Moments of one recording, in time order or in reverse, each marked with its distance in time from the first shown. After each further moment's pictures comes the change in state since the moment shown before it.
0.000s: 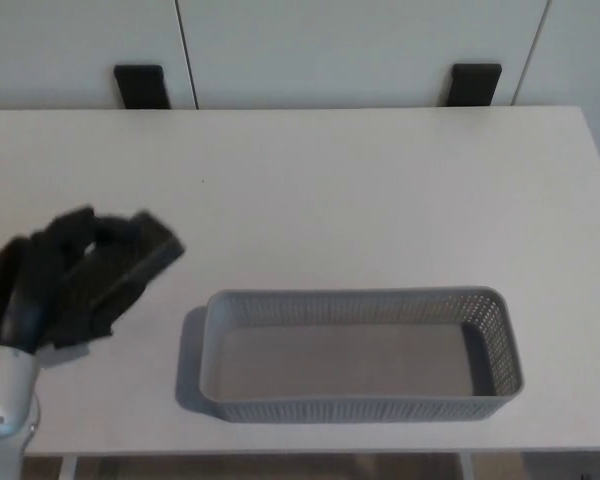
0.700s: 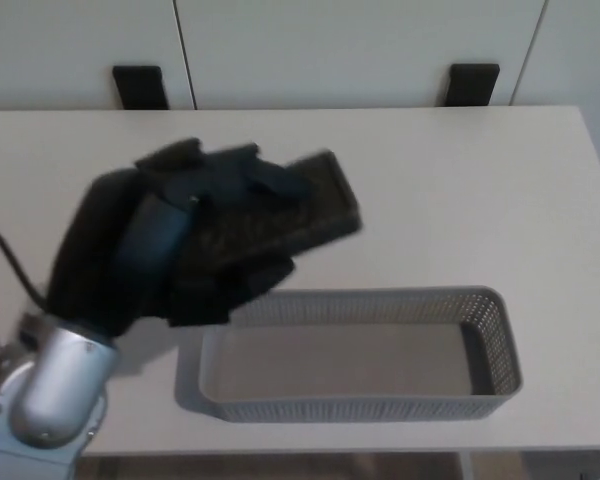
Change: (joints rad) left_arm -0.026 0.048 -0.254 -0.432 0.042 -0.017 -0.110; right_arm 0.037 0.002 0.036 0.013 -0.001 -0.031 -0.001
